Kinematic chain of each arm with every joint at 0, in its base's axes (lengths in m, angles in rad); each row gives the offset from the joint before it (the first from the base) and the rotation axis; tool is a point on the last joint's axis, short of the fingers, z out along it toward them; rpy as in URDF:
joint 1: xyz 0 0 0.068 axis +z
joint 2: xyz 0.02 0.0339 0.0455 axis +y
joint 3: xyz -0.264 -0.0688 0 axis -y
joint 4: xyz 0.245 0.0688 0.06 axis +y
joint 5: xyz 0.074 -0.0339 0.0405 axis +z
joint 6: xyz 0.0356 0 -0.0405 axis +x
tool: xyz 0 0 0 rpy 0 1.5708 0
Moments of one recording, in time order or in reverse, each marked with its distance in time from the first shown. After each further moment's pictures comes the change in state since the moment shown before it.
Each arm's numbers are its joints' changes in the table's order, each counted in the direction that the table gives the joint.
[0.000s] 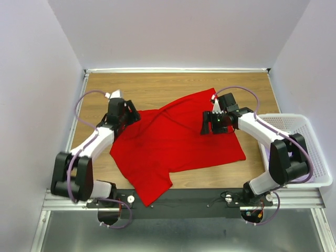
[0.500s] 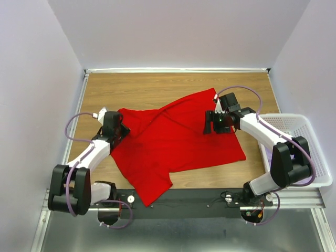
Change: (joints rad) left arm 0.059 -0.034 -0.120 0.038 0.083 -0.234; right arm -0.007 -0.028 0.000 0.032 -0.065 0.009
